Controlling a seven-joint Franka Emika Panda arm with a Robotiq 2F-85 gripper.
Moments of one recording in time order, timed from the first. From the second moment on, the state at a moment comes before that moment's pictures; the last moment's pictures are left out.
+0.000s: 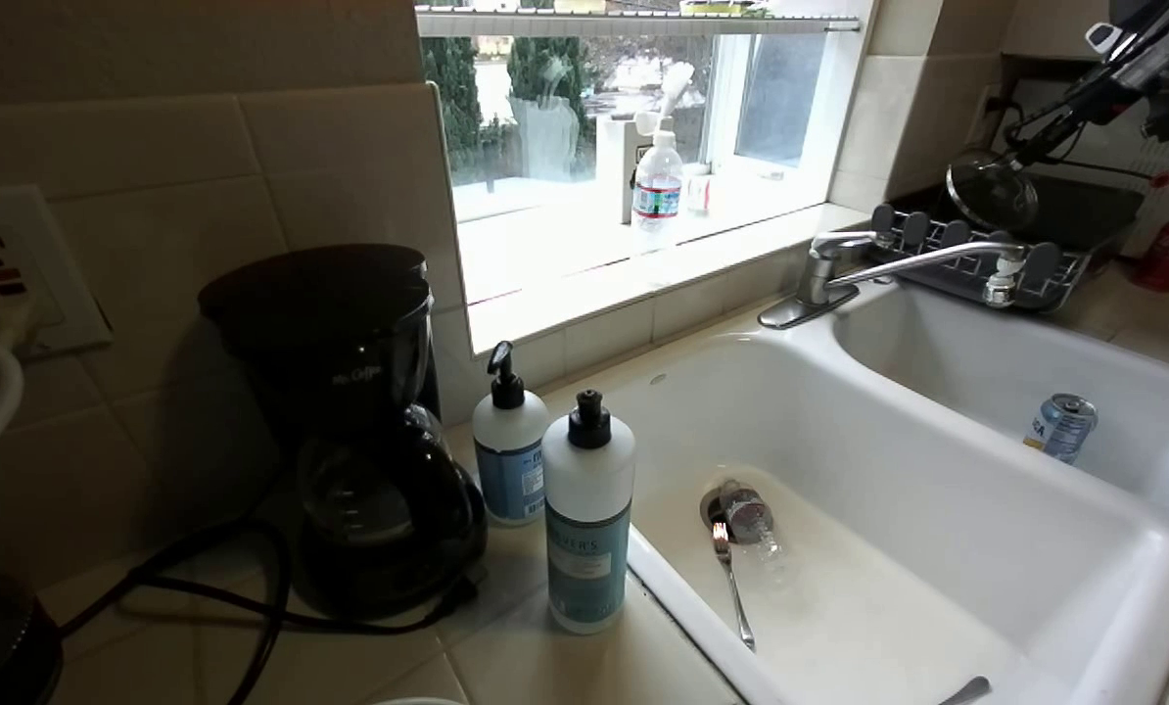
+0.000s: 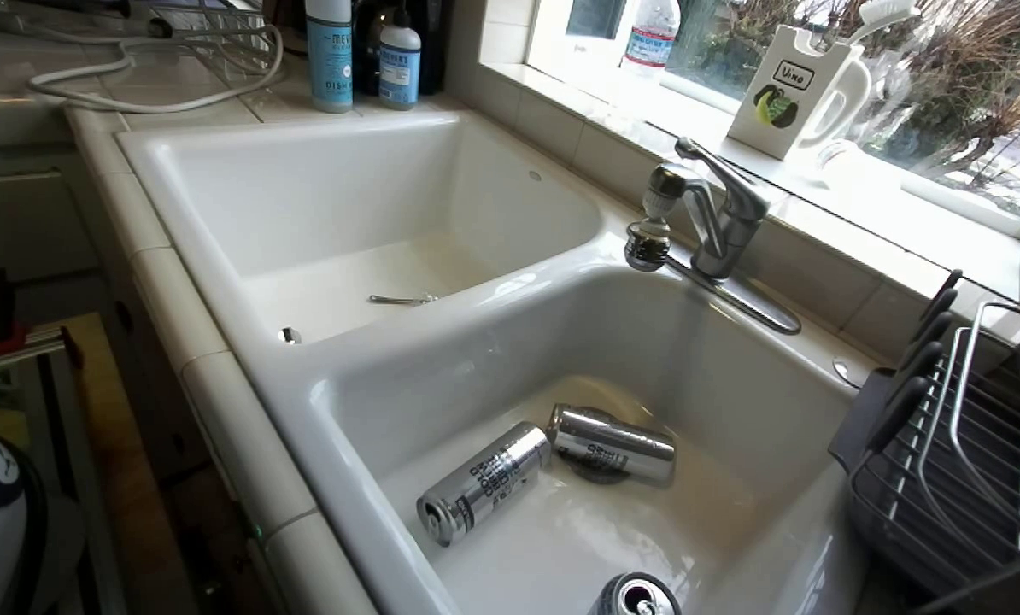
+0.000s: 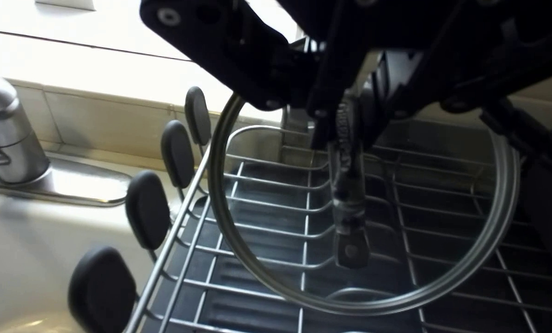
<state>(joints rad) -0.56 0.35 -0.22 -1.51 0.53 2.22 -1.19</state>
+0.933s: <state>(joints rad) -0.67 0.43 -0.09 -1.52 1.00 2.34 -1.66</state>
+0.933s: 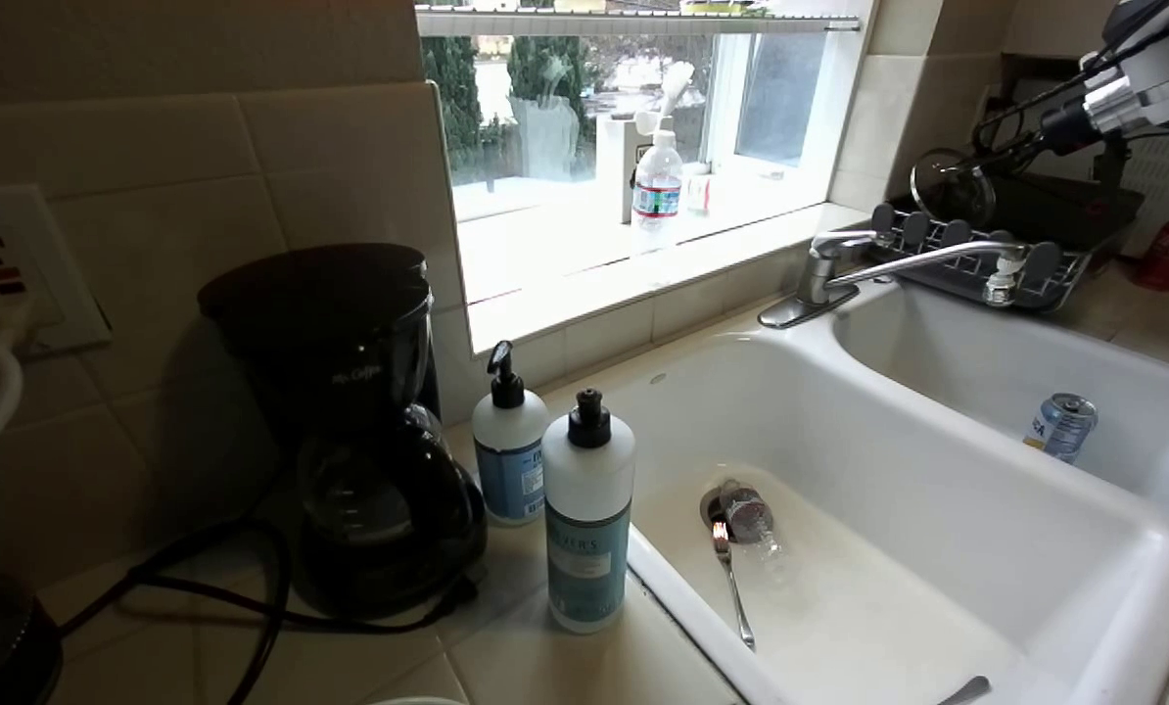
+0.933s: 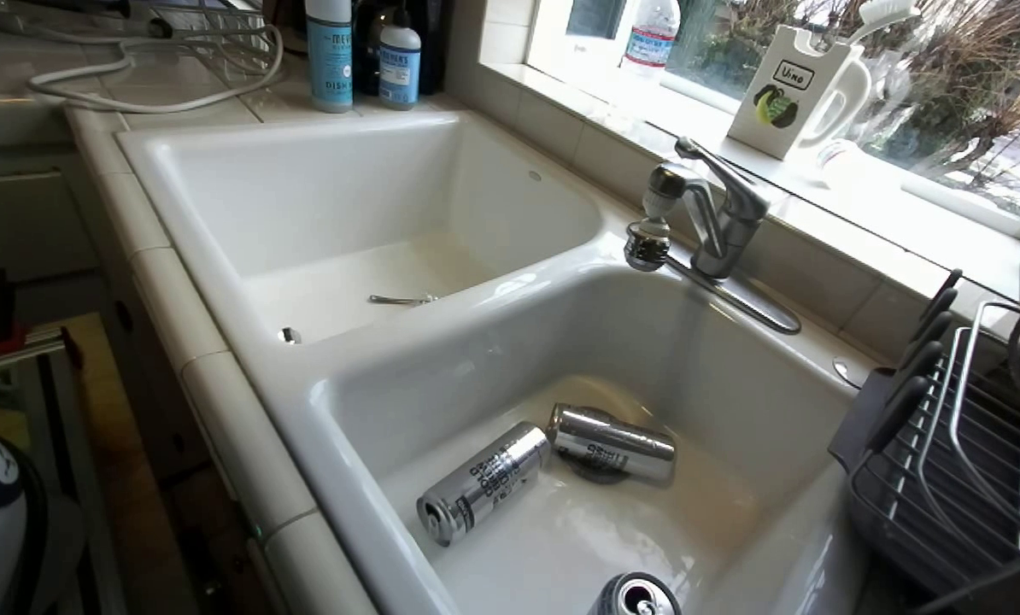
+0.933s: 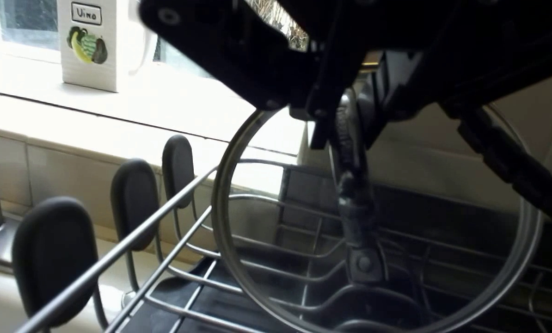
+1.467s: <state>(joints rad) -0.68 0.46 -0.11 -1.52 1.01 2.27 -1.73</state>
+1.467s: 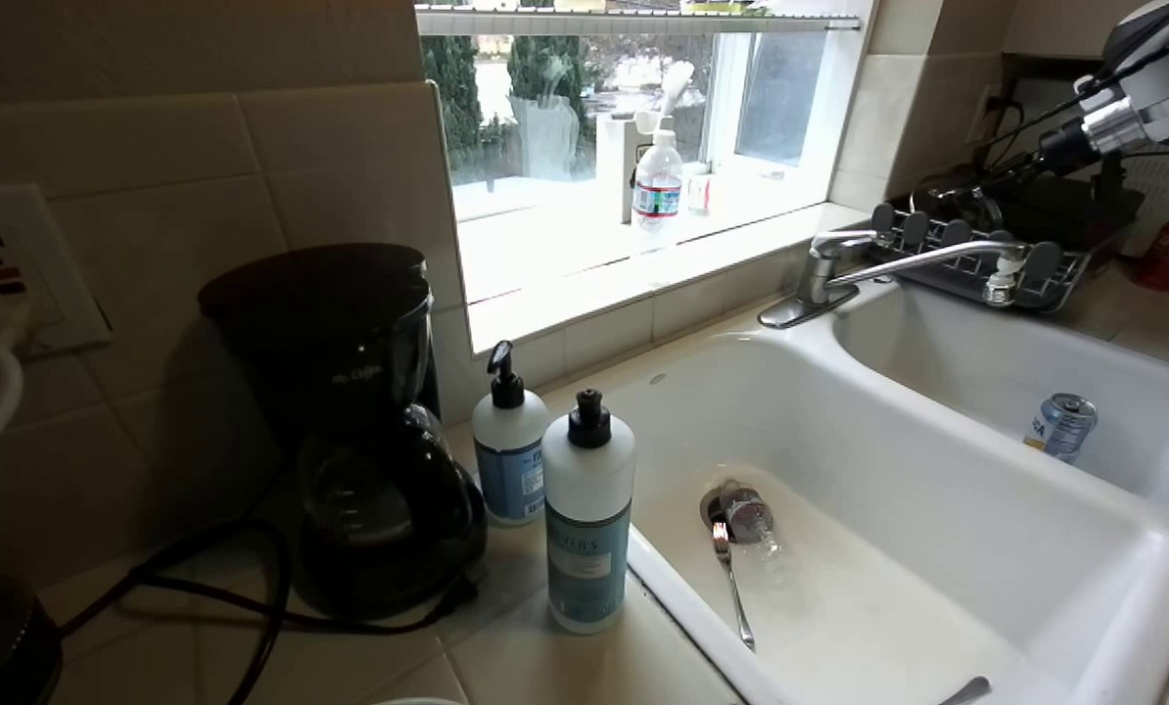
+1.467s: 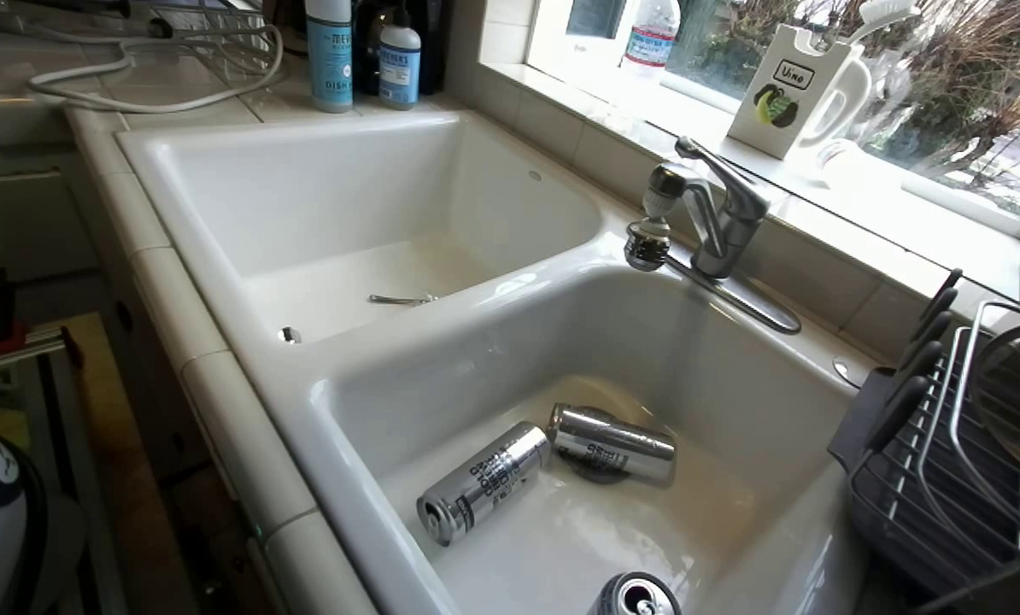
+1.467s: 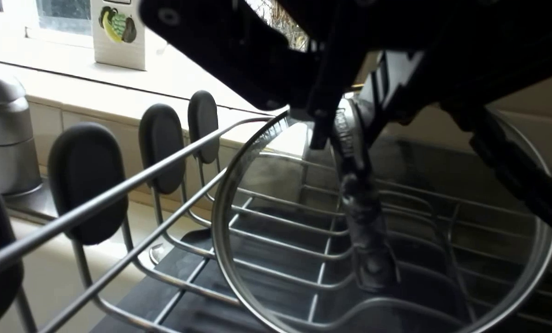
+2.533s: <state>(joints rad) -0.68 0.47 -0.12 -1.46 1.08 2.16 -1.90</state>
